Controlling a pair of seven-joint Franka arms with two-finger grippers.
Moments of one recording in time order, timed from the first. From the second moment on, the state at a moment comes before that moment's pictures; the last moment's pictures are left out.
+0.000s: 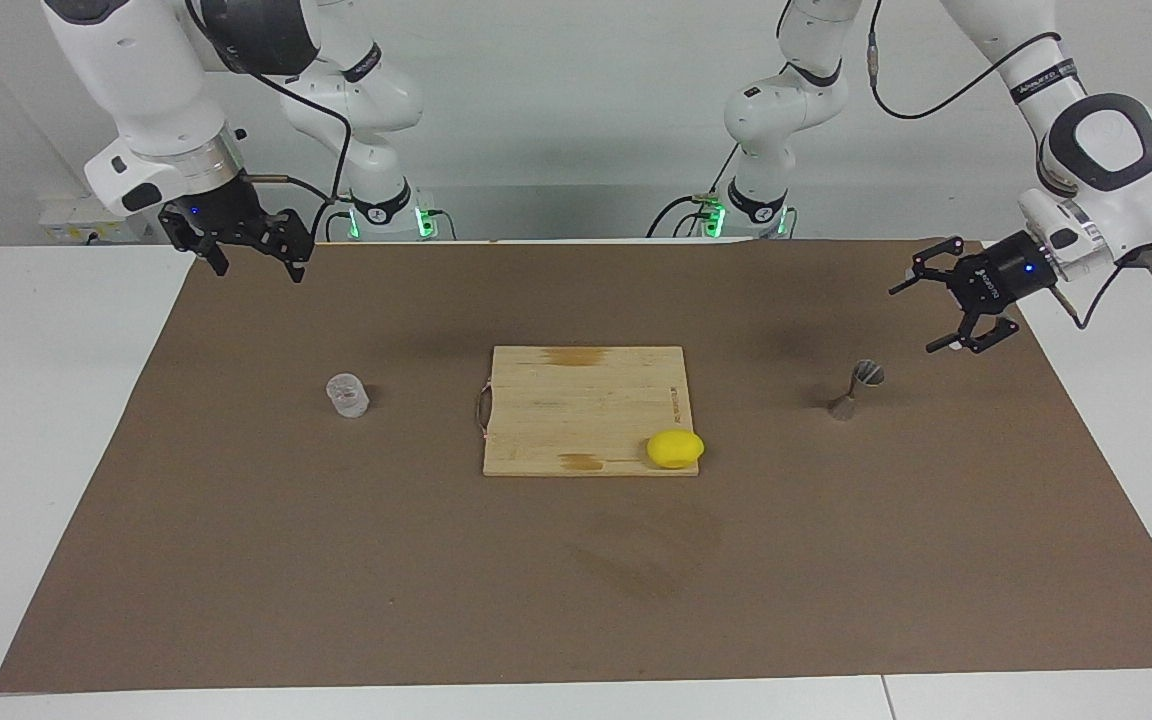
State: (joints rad) left arm 0.37 0.09 -0.04 -1.88 -0.80 1.63 1.43; right arm 0.06 -0.05 -0.04 -1.67 -0.04 1.56 0.14
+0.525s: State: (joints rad) left arm 0.45 0.28 -0.04 -1.91 -1.00 1.61 1.87; right arm 0.06 -0.05 -0.04 -1.68 -0.04 1.56 0.14
